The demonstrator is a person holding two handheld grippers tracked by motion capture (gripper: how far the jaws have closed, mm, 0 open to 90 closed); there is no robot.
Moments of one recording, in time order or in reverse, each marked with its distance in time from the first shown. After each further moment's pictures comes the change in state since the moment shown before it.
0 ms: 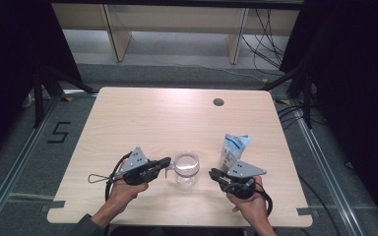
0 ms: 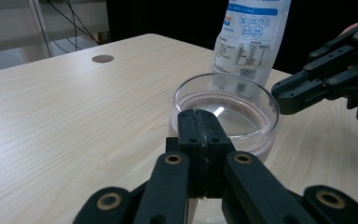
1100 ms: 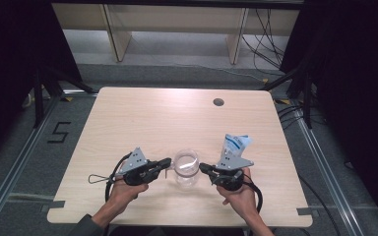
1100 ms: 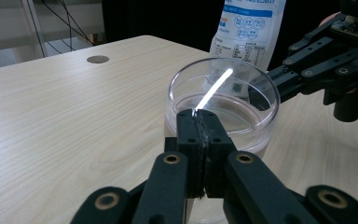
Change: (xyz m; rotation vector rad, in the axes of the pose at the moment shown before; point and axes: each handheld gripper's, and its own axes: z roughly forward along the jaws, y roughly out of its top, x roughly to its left) left arm 0.001 -0.003 0.000 -0.010 -0.023 -0.011; right arm 0.007 0.024 0.023 -0.002 0.024 -0.030
